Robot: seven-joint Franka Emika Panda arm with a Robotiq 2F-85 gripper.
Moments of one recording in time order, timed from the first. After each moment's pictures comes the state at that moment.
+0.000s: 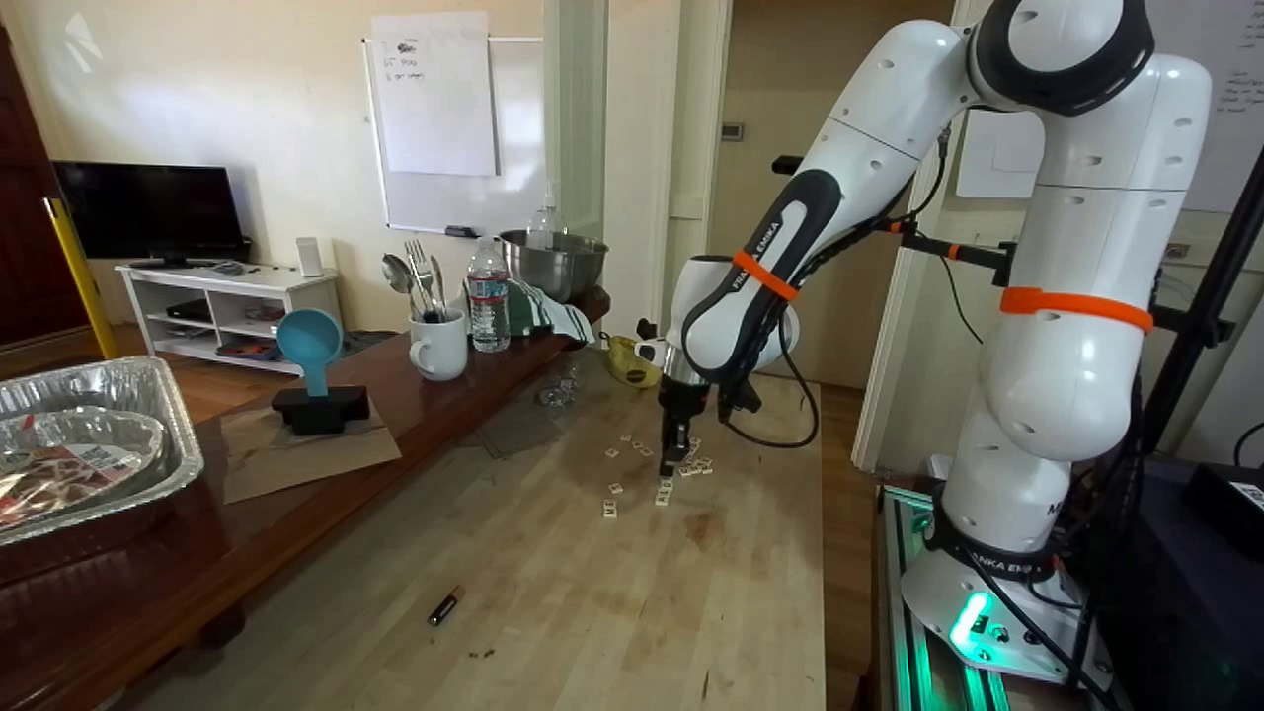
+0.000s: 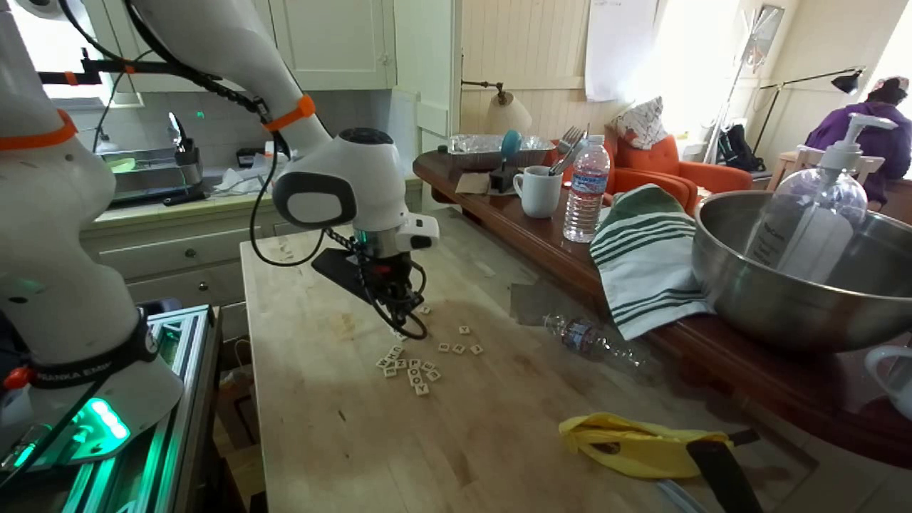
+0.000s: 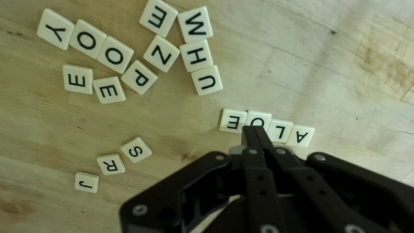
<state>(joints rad) -0.12 0.01 0.04 -2.73 0.23 2.85 -0.77</state>
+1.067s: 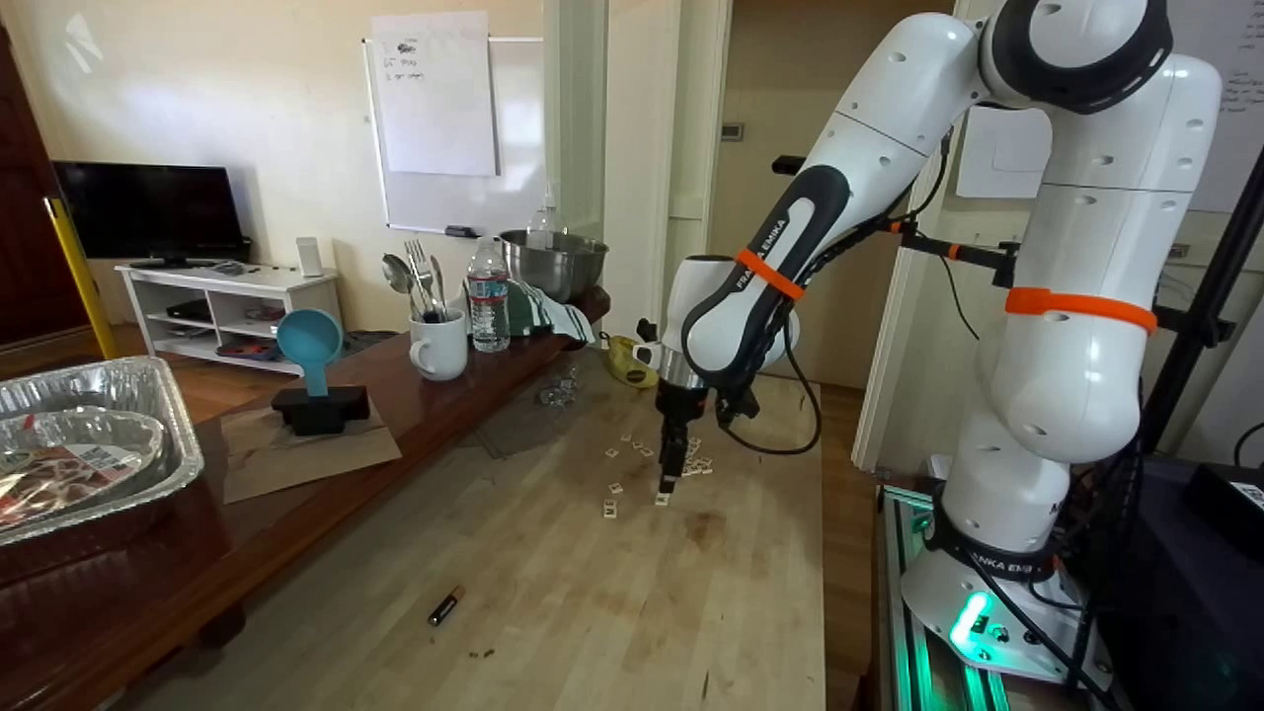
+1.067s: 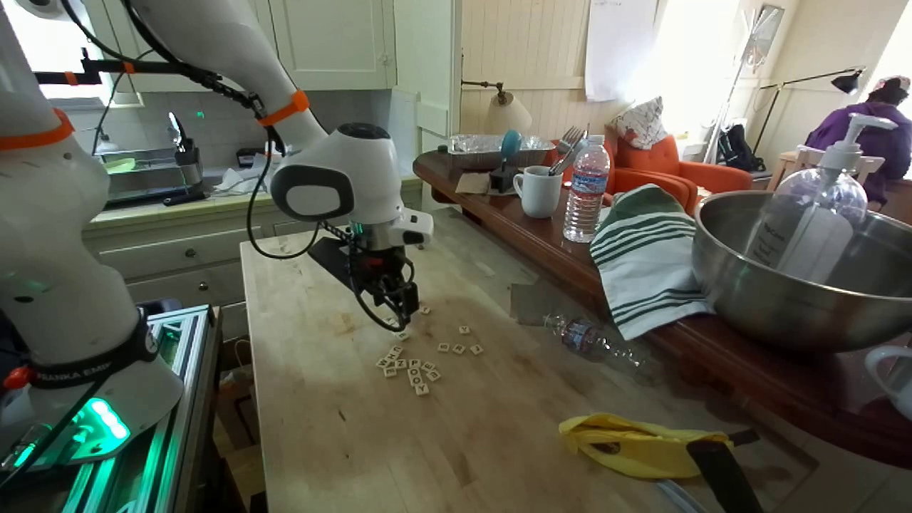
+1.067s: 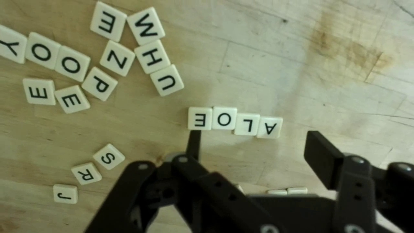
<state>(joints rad) -0.05 -0.01 0.02 -2.73 0.24 2.82 -0.63</state>
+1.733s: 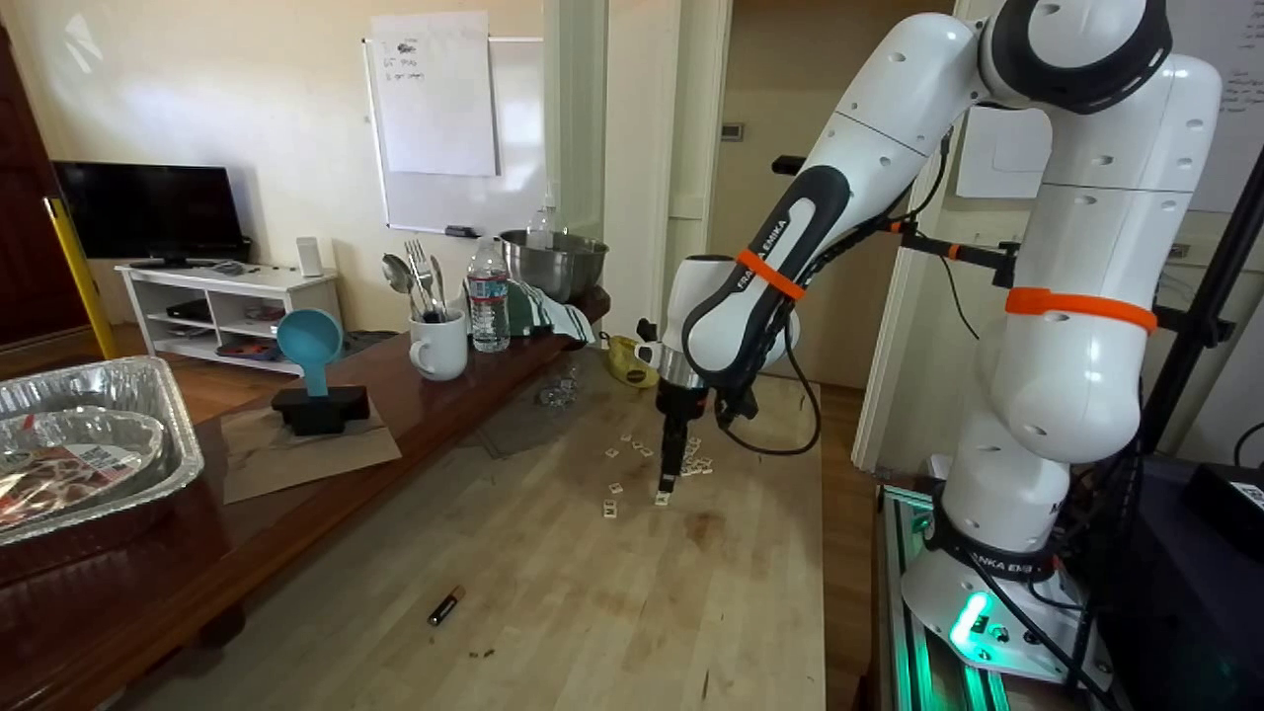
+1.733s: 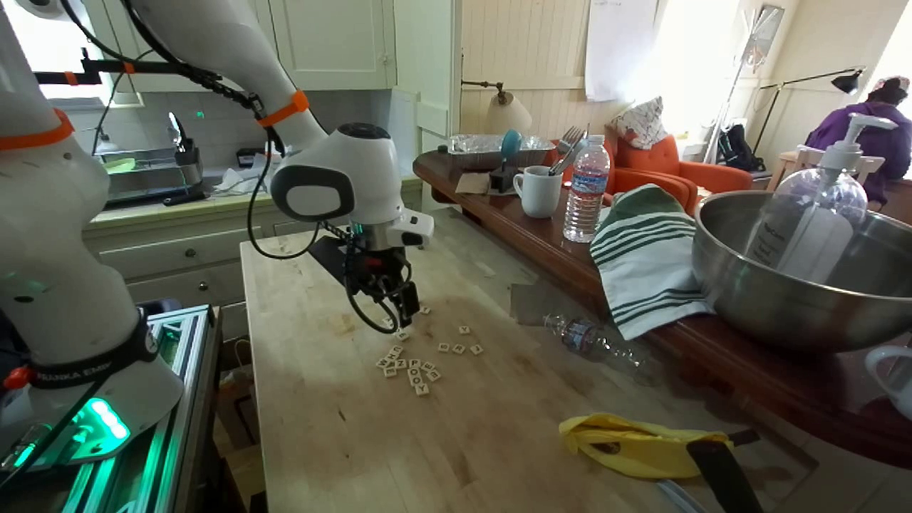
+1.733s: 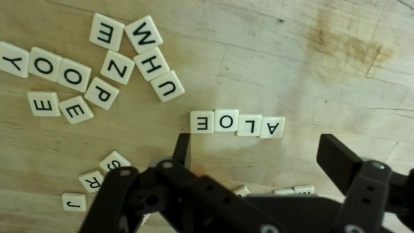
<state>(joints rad) -0.05 -0.01 0.01 -2.73 0.23 2.82 -0.57</state>
